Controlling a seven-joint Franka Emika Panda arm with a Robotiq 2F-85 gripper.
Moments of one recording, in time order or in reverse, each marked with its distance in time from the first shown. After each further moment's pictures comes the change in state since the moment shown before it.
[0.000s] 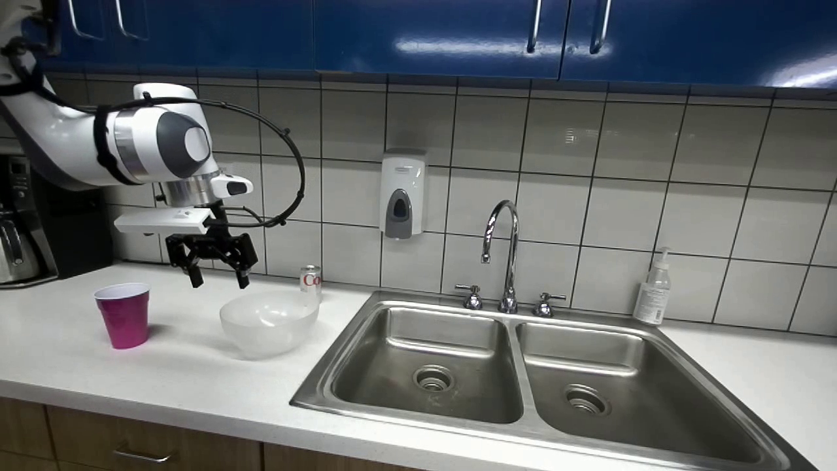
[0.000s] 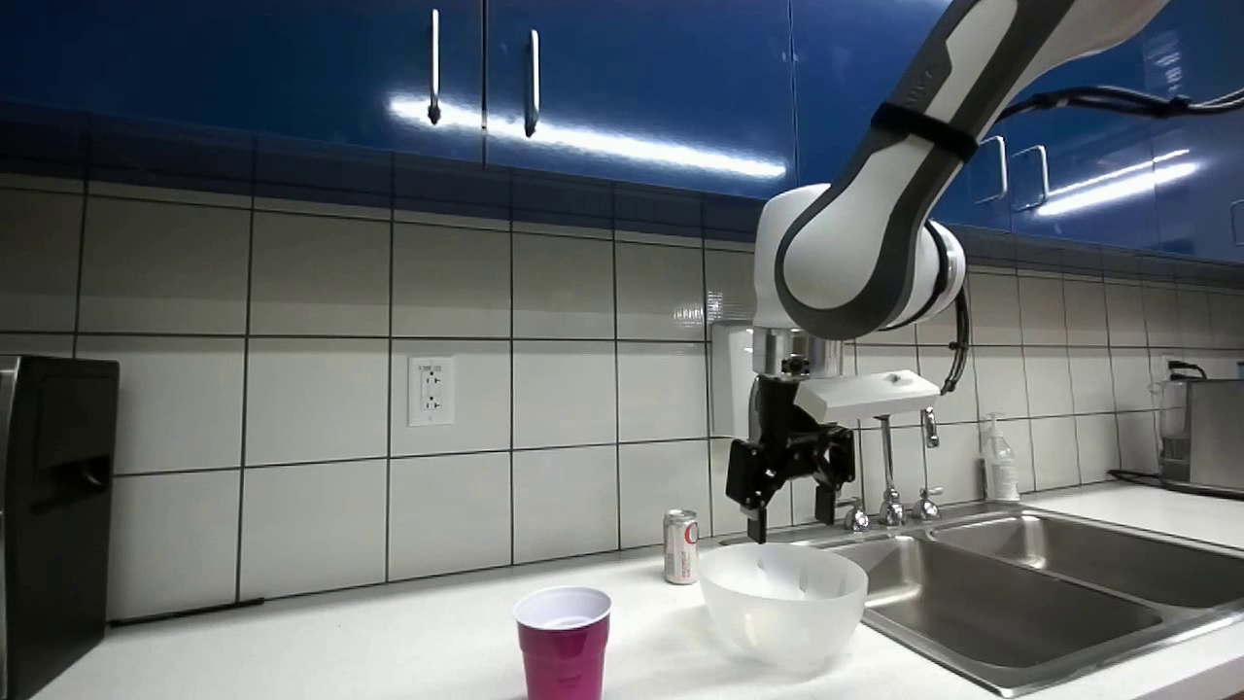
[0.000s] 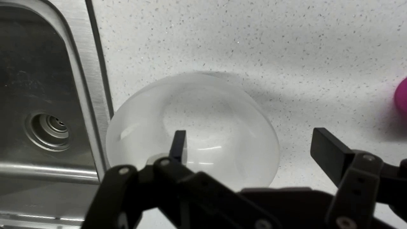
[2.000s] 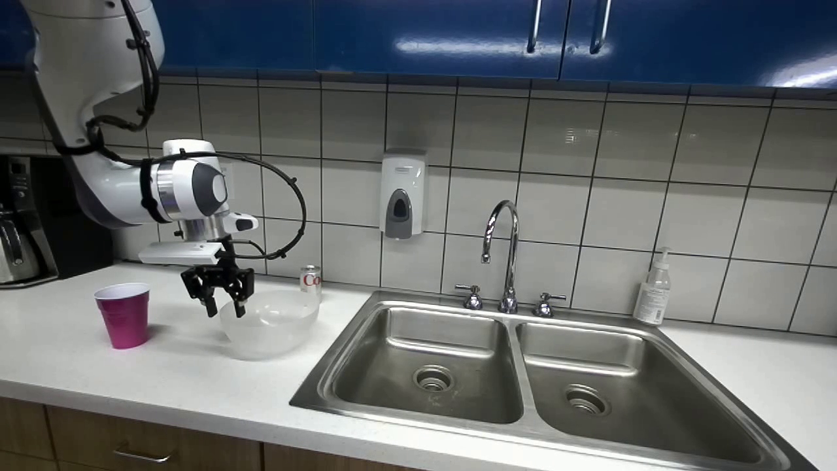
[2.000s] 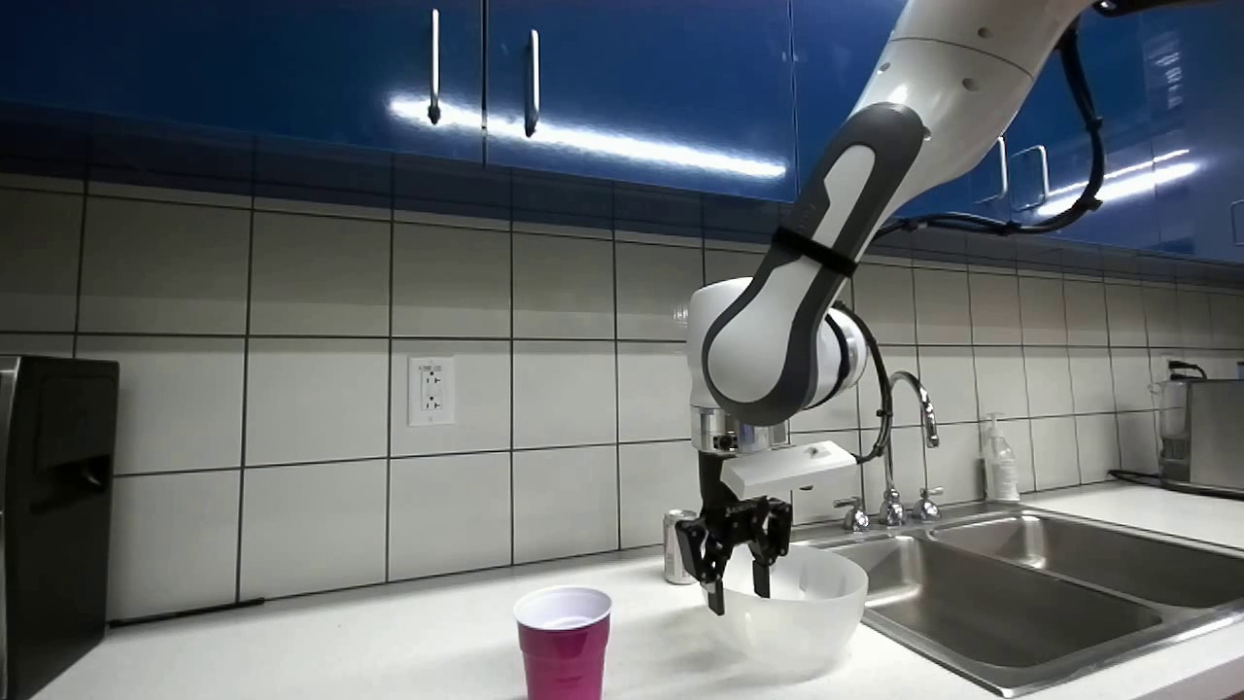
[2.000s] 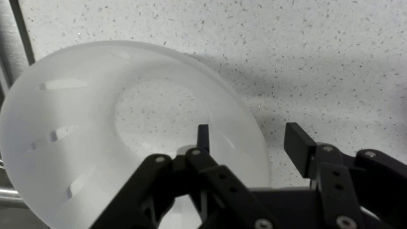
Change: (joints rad) arm 0.101 0.349 -0.064 0.253 -0.062 -0.004 0.092
